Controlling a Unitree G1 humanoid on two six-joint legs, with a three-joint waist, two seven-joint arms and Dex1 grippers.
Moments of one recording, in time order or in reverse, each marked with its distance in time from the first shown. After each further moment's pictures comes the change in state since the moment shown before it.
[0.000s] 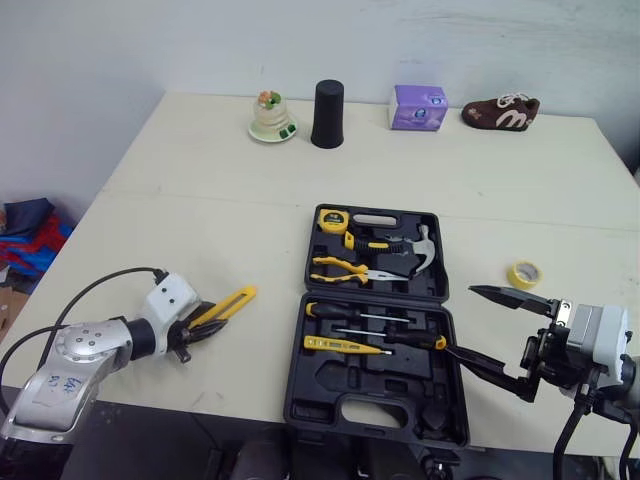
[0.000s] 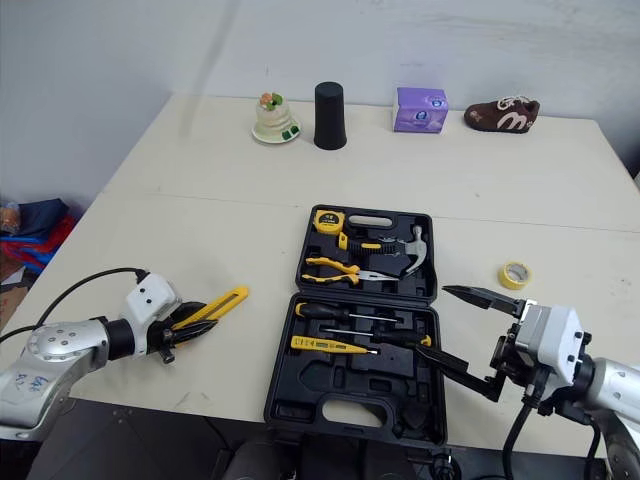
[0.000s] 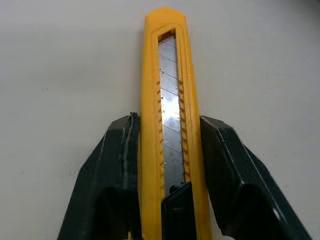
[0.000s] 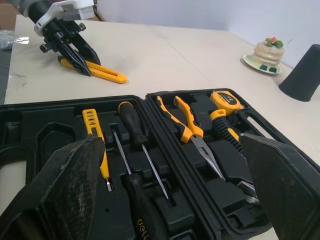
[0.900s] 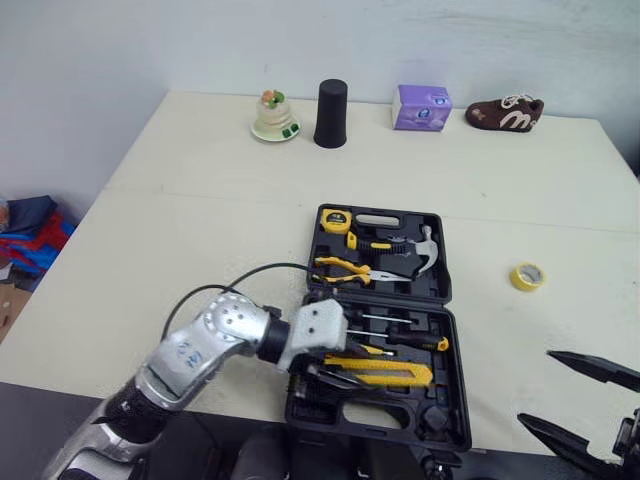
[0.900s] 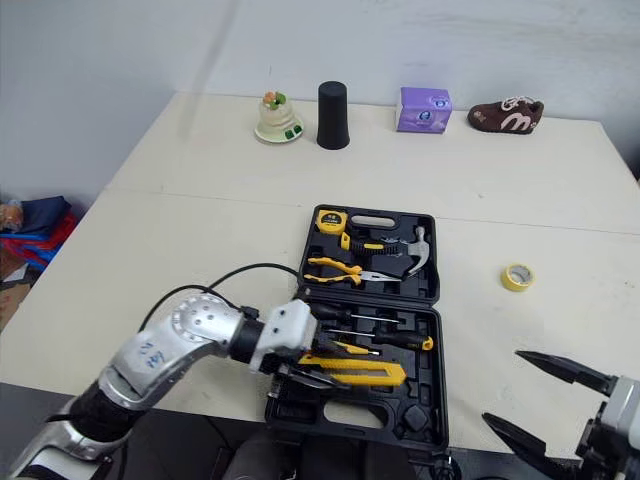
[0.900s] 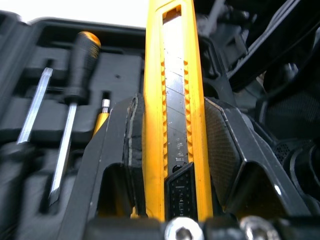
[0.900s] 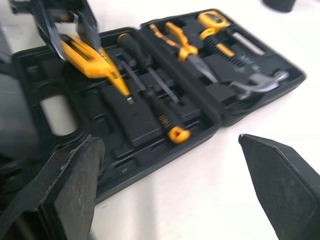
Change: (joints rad) left arm -0.427 -0.264 -0.612 -0.218 -0.095 0.127 -0.233; right arm 0.506 0.151 -0.454 -0.135 0.074 0.052 0.168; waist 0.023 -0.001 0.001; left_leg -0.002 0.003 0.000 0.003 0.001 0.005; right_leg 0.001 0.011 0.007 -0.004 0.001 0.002
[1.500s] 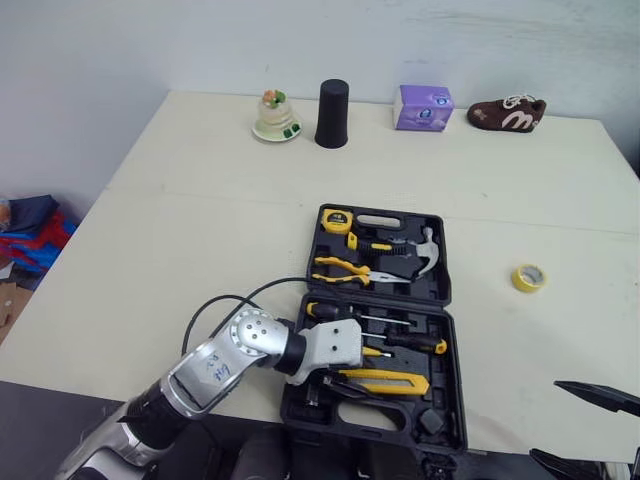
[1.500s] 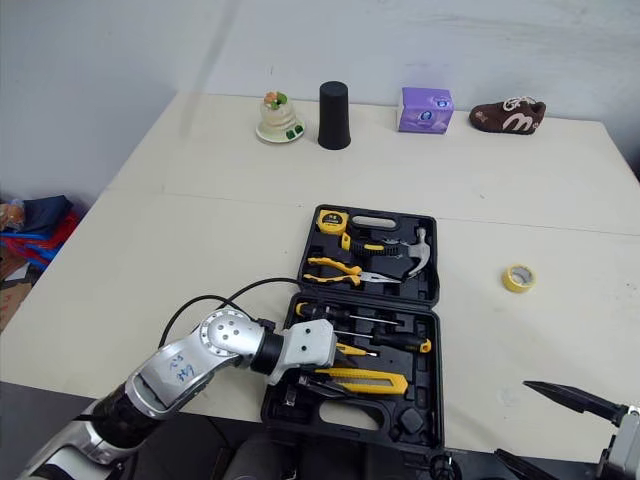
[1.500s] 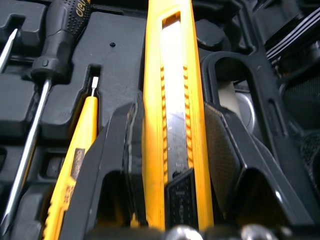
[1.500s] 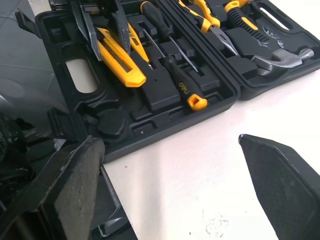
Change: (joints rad) left arm -0.009 0.001 -0.099 0.038 0.152 0.007 0.041; right arm 0.049 0.029 -0.001 0.065 -0.076 -0.116 0.112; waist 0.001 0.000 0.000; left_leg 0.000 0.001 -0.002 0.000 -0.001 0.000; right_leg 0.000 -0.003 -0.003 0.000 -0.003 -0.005
